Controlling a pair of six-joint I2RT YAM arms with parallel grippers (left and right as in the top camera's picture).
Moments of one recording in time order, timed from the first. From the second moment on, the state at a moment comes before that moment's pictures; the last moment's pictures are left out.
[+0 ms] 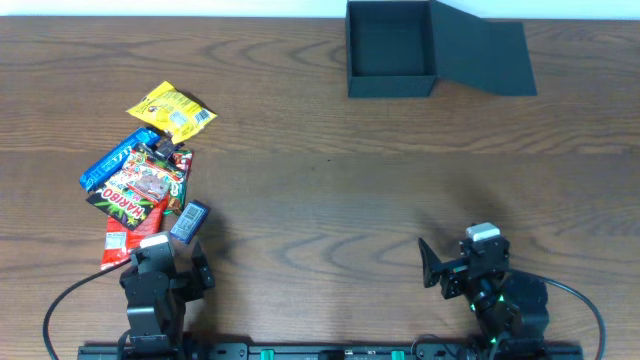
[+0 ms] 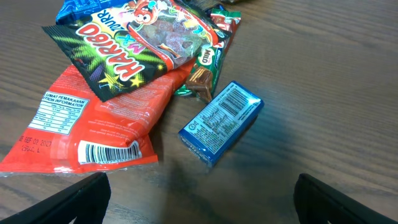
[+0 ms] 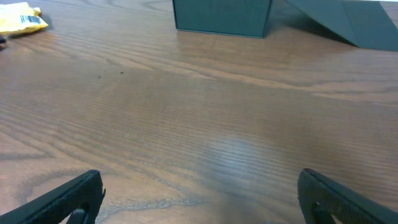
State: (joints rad) left arm 0.03 0.01 0.17 -0.79 -0.13 -0.14; right arm 0.09 0.01 0.15 -0.56 -0.20 -0.01
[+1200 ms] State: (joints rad) left arm 0.03 0.01 0.17 -0.79 -0.13 -0.14; right arm 0.09 0.01 0.15 -0.39 -0.36 0.82
